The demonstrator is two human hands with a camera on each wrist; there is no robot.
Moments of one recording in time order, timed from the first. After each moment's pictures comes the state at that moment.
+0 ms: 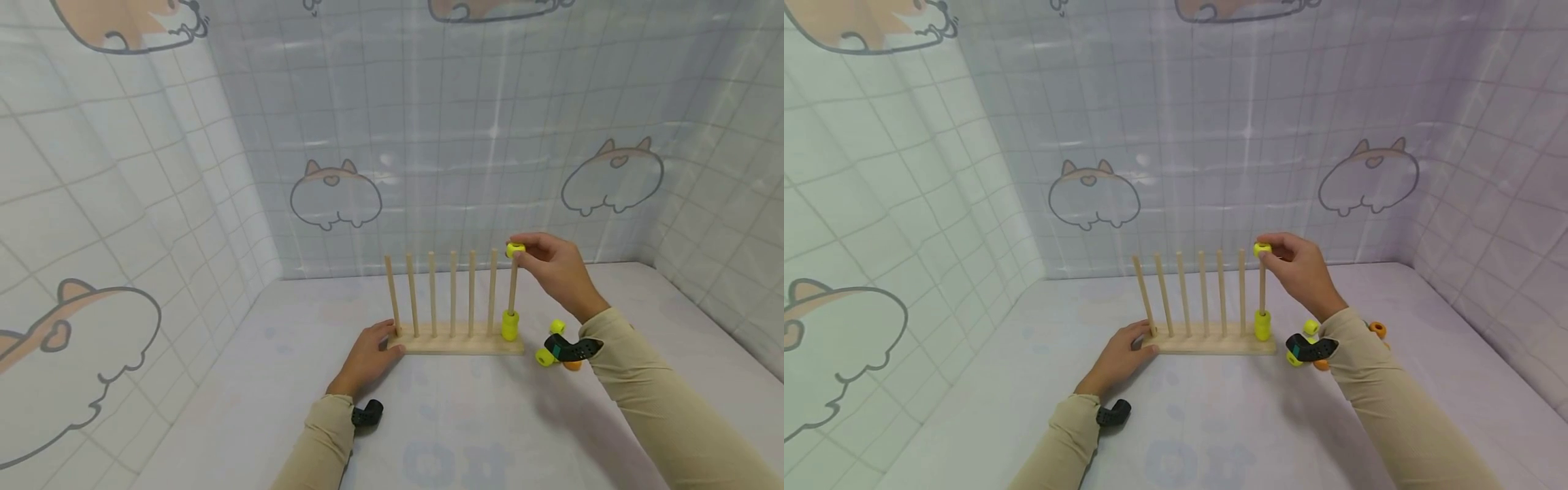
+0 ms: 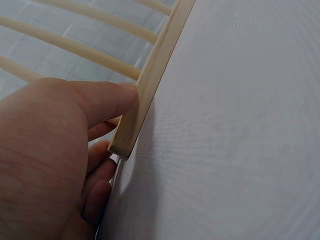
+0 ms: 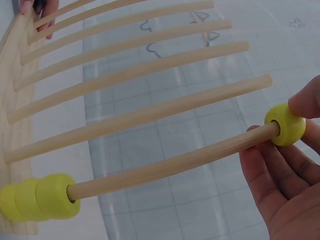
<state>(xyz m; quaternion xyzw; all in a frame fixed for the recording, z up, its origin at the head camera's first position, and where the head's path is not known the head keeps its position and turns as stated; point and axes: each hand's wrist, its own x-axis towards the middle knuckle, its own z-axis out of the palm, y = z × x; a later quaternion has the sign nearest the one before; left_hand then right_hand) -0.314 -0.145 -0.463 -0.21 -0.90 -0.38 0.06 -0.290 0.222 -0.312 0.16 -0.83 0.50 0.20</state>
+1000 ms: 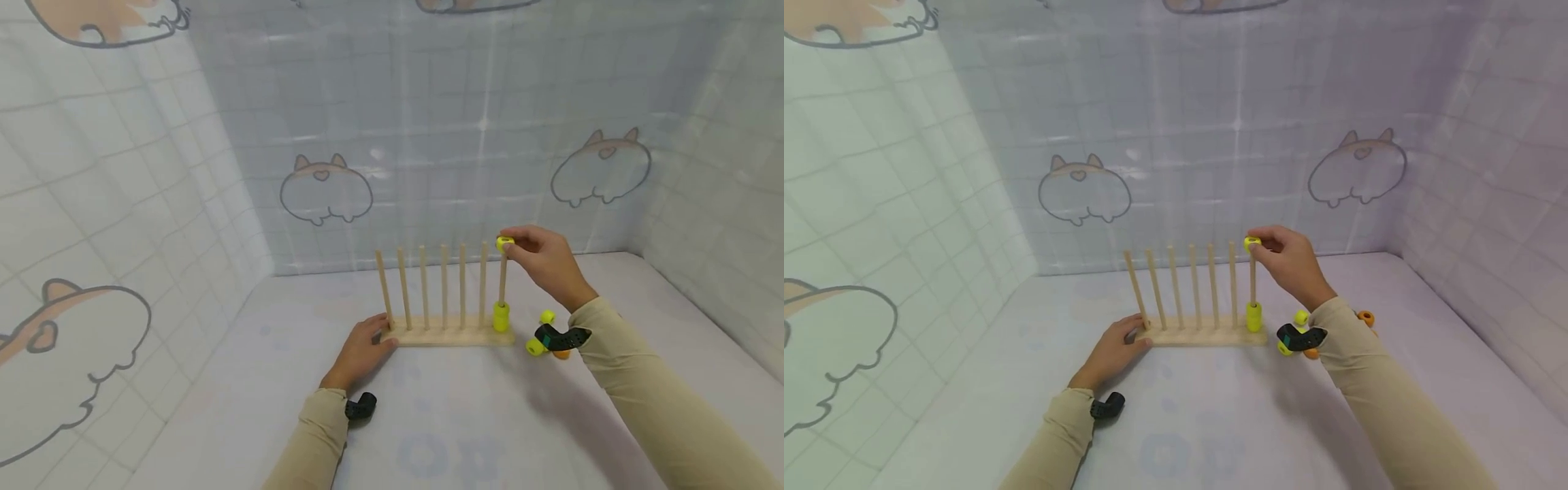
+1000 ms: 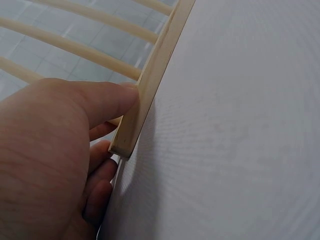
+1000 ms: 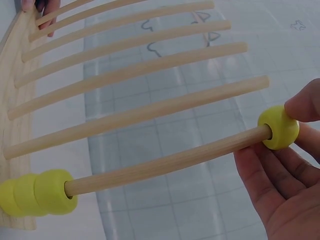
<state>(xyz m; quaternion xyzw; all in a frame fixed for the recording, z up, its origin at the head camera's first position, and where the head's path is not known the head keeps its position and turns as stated) -0.316 -0.146 -0.465 -0.21 -0.90 -0.39 0.05 -0.287 0.224 -0.307 0.15 -0.84 0.49 0.19</state>
